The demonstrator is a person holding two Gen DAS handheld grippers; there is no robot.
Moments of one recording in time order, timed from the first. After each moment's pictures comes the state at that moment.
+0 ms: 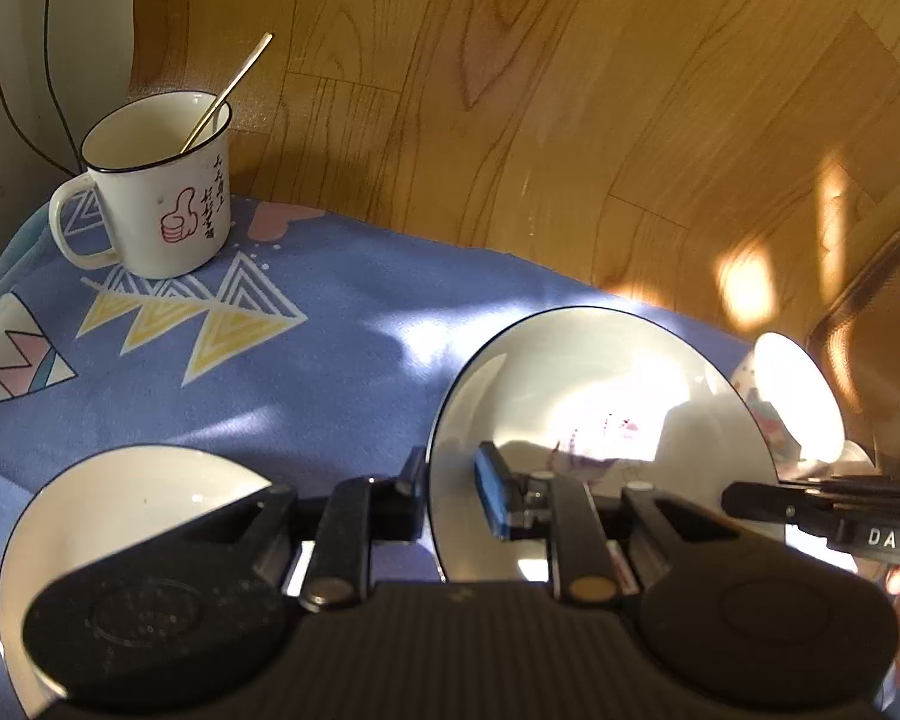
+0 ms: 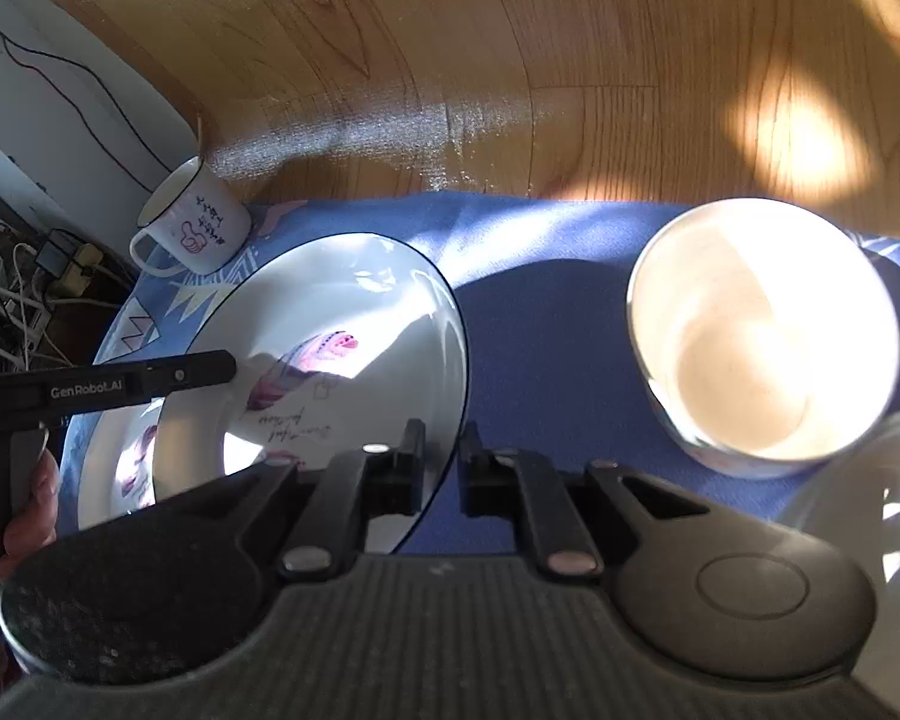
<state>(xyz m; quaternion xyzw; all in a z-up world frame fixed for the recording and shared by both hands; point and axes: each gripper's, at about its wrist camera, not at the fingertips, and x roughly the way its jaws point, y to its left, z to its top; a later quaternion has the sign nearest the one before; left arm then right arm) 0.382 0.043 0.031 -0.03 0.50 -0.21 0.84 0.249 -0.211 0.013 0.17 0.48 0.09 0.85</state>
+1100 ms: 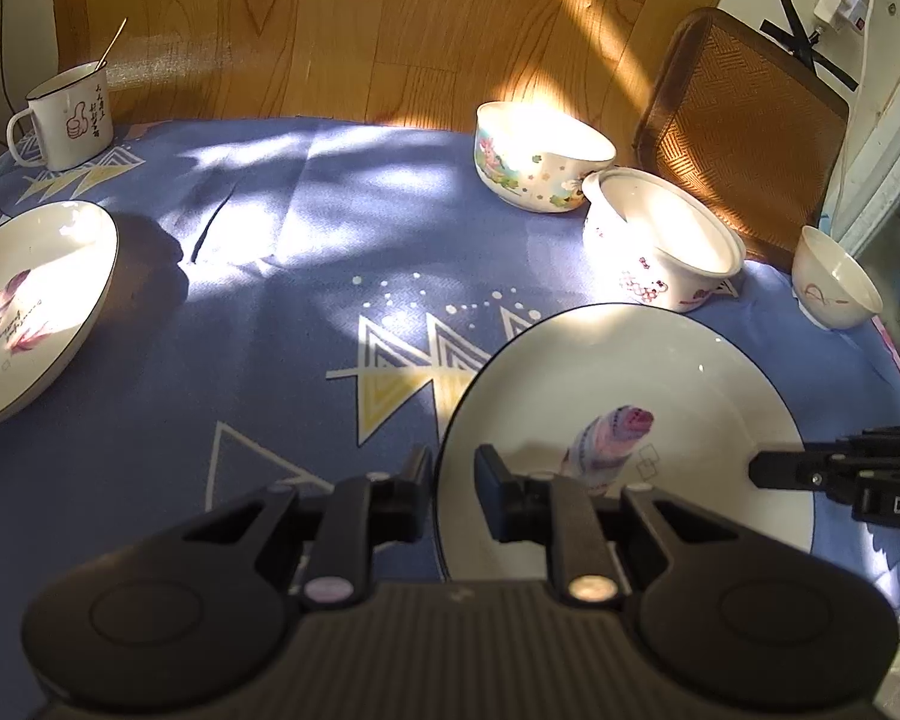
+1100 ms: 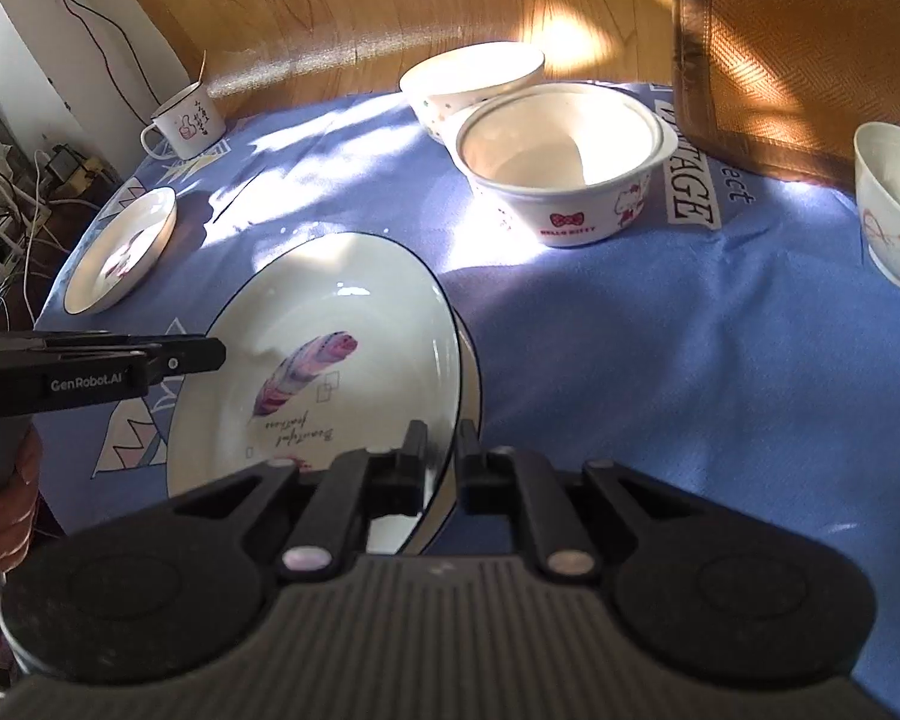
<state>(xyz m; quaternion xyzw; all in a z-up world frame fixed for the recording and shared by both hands) 0.149 -0.045 0.007 0.03 0.47 -0.26 0.84 0.025 -0.267 0.008 0.13 0.46 0.04 0.88</state>
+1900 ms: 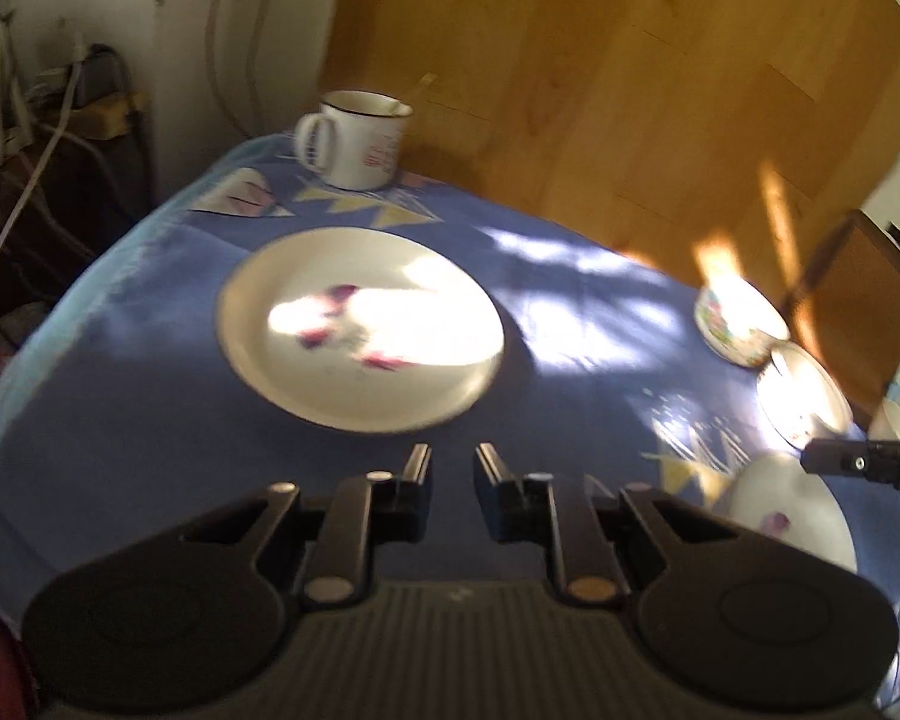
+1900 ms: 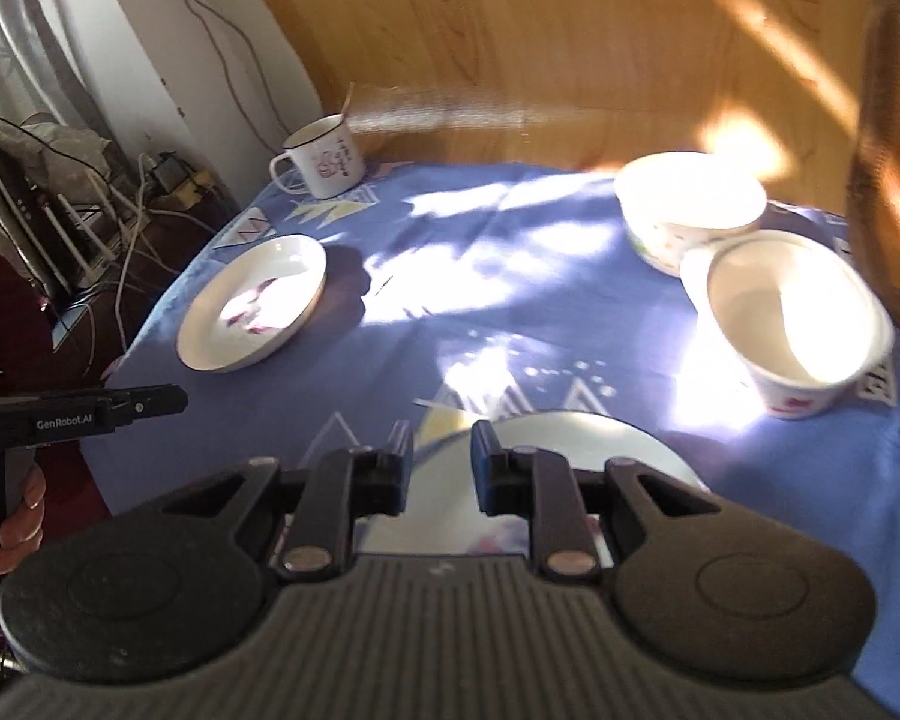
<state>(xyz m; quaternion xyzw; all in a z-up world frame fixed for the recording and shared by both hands) 0.174 0.161 0.048 -0.08 0.42 -0.15 0.89 0.115 -0.164 0.053 0.12 0.43 0.16 0.88</state>
